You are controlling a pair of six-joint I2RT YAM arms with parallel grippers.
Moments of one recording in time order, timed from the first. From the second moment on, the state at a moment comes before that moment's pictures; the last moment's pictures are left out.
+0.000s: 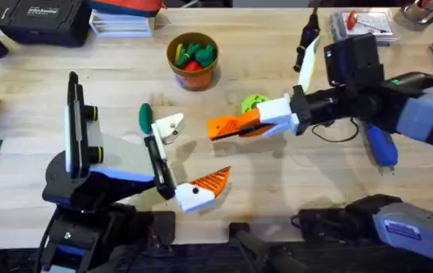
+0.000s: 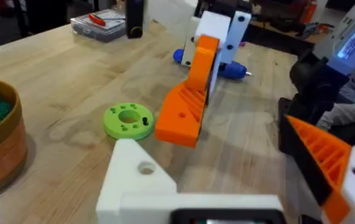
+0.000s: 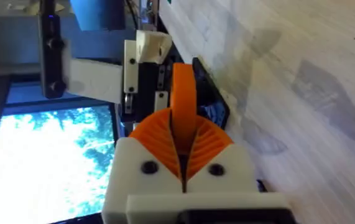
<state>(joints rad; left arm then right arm) -0.18 0.01 0.01 -0.09 1.03 -0.09 0.27 1.28 0.67 -0.40 -1.25 0.48</state>
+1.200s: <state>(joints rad) -0.18 0.01 0.01 -0.09 1.03 -0.09 0.40 1.47 0.67 0.16 -1.37 0.93</state>
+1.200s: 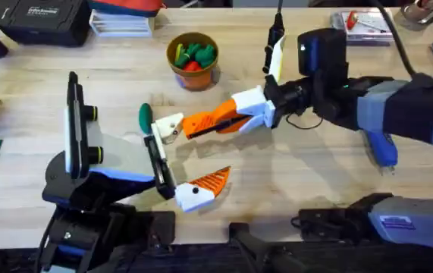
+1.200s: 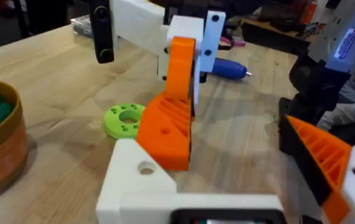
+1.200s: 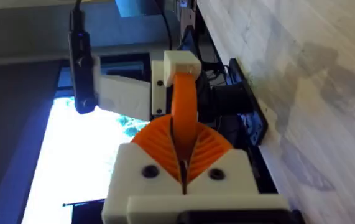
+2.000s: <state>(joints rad) -0.17 0.01 0.01 -0.09 0.98 -0.13 0.46 1.64 0.67 0.48 -1.37 1.16</state>
